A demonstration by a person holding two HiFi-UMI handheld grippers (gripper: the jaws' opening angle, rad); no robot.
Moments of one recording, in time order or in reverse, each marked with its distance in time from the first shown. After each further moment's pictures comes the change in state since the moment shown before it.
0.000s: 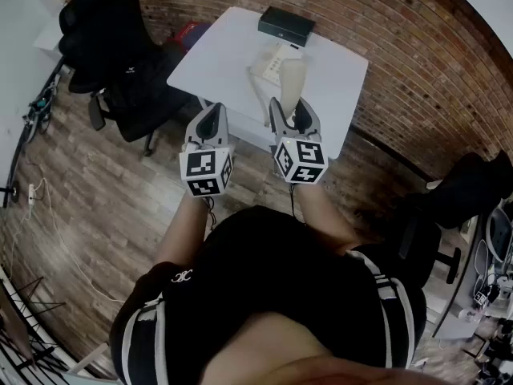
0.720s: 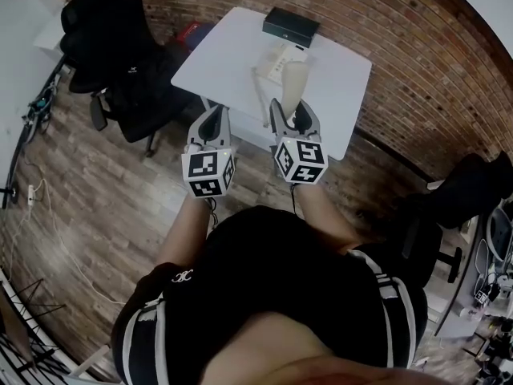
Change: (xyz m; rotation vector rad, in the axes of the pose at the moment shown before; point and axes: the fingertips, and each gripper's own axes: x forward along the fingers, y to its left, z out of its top) left arm -0.004 0.021 -0.007 -0.029 0.003 -0.007; right arm 0.012 0.019 -0.011 0.007 0.021 -0.014
